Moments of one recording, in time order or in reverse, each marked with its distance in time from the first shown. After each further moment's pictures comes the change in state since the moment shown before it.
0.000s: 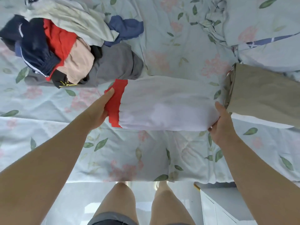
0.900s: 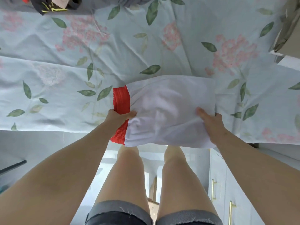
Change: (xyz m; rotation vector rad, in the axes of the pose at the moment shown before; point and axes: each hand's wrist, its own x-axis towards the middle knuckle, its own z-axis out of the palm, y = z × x) left_hand -0.033 -0.219 -0.027 0.430 0.348 -0.608; right_hand 0.016 0.201 -0.048 -0.548 0.100 0.304
